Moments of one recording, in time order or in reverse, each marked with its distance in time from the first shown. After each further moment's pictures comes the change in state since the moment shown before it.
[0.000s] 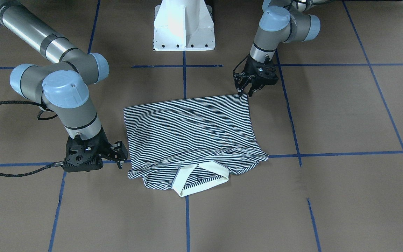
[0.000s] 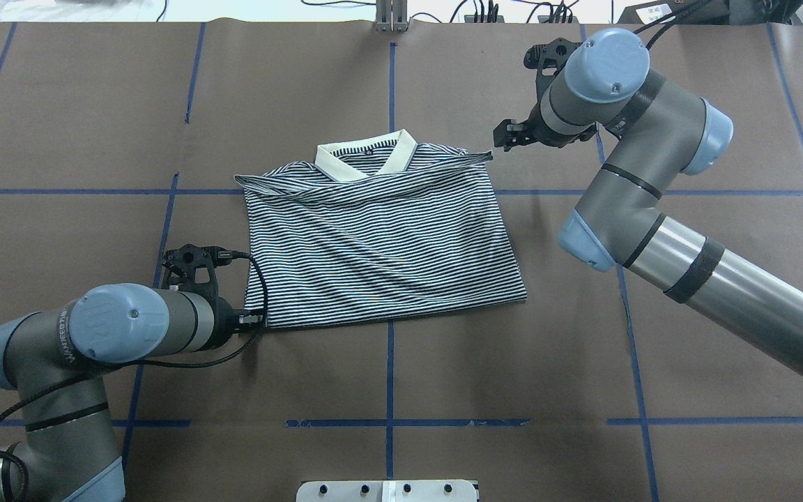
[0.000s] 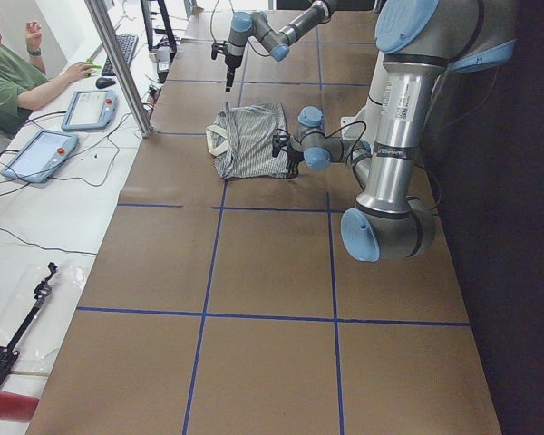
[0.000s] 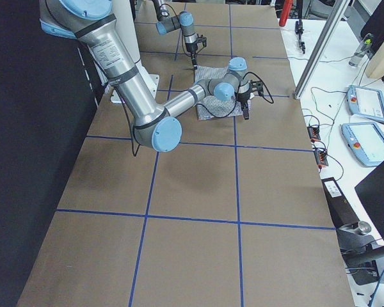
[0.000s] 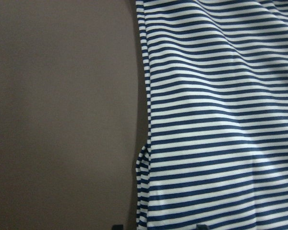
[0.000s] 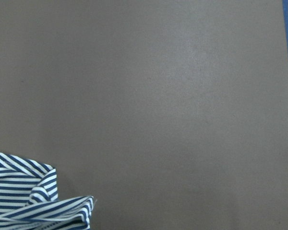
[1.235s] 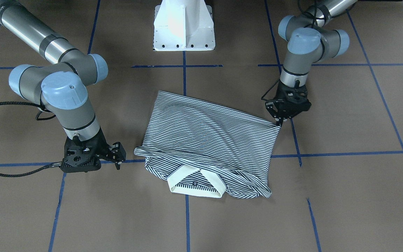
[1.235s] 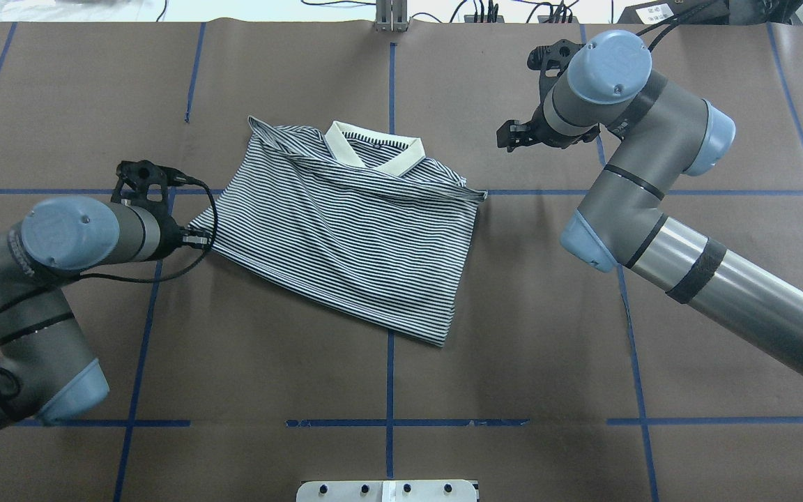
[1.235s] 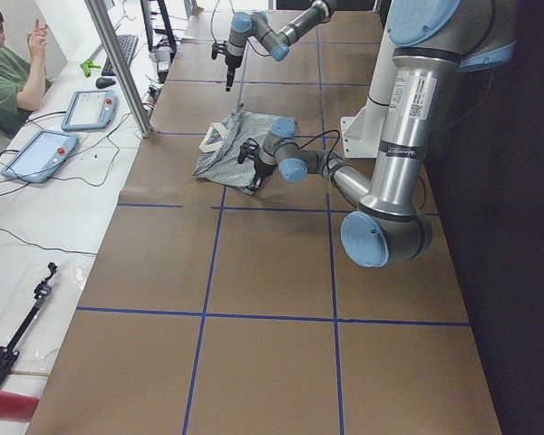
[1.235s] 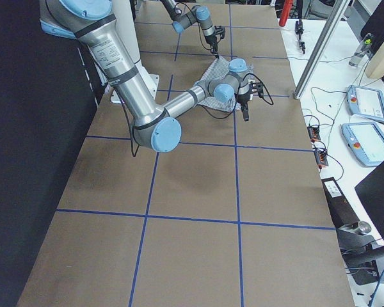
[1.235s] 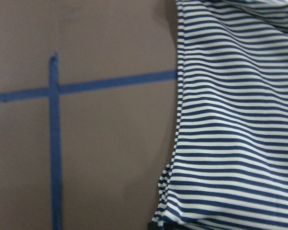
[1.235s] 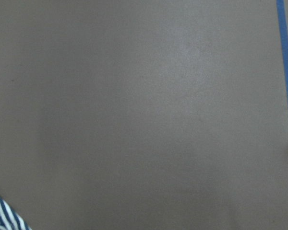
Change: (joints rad) left arm -0.280 -0.024 0.168 -0.053 0.024 0.433; right arm 0.001 -0.007 -0.002 0.000 -0.004 0.006
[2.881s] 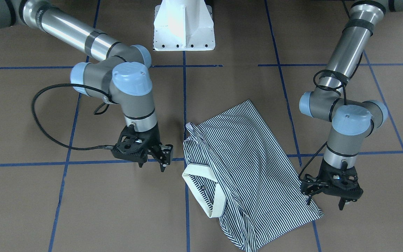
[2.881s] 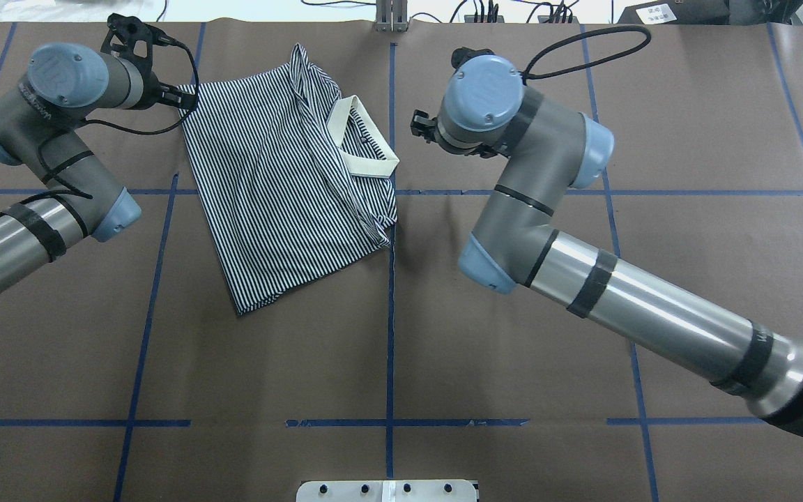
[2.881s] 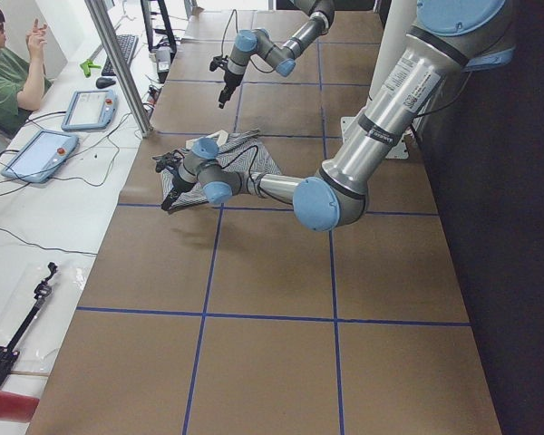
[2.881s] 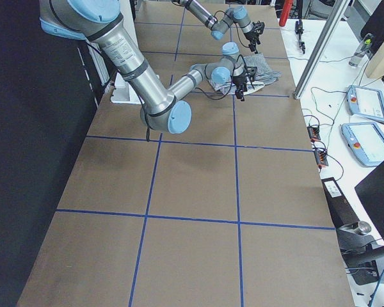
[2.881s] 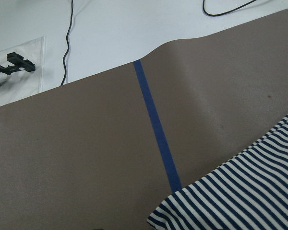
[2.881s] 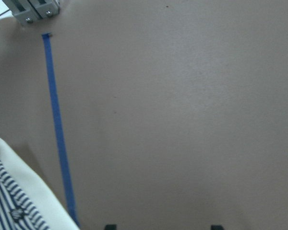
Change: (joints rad) left arm -0.261 -0.358 0.678 -0.401 -0.034 0.309; right arm -0.149 0.260 -0.178 0.029 -0.210 0.539
